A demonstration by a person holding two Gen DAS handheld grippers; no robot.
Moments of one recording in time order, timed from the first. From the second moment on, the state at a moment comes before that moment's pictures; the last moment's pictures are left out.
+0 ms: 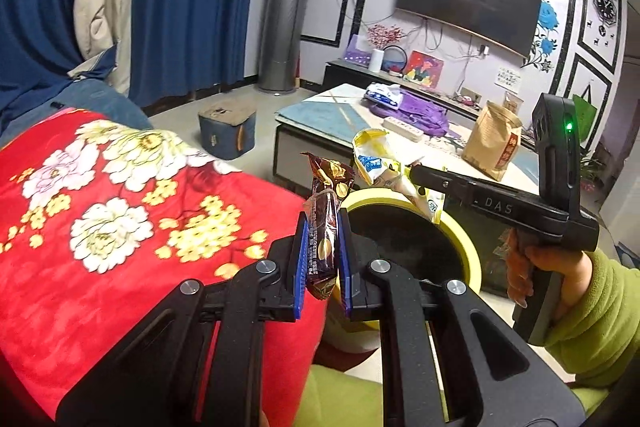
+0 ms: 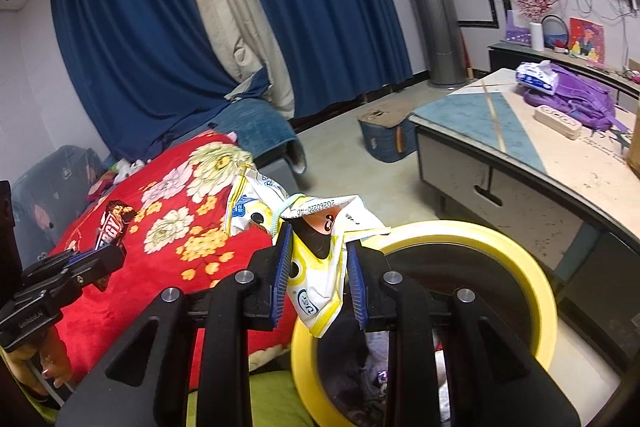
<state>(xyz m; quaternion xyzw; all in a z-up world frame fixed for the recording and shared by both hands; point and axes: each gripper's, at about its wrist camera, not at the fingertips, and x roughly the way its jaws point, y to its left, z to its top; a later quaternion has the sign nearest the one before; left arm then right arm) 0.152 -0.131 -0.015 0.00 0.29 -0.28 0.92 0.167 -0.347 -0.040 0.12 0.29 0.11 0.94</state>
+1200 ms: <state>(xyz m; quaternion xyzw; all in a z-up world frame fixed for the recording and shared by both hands) 0.151 -0.218 -0.038 0.03 0.31 -0.36 0.88 0.131 -0.430 -0.077 0.14 0.30 0.00 0.94</state>
